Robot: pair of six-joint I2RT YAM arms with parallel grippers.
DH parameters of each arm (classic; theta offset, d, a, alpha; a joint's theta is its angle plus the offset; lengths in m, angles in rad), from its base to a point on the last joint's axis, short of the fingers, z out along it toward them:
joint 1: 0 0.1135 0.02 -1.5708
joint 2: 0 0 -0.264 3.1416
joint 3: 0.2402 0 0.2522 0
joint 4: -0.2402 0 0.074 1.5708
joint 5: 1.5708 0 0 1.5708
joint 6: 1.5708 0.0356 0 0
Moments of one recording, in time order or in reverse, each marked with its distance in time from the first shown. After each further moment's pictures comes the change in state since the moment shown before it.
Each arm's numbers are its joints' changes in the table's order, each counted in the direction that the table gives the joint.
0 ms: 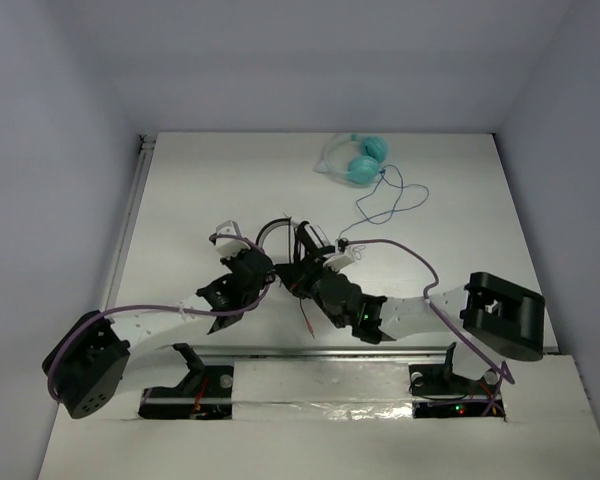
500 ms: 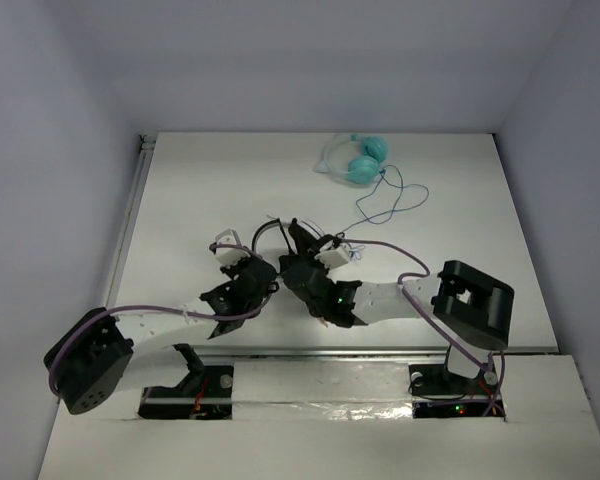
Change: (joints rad) left arm -0.047 0.000 -0.060 -0.009 -0.066 -0.085; right arm -0.023 0.189 0.252 -0.415 0.228 0.247
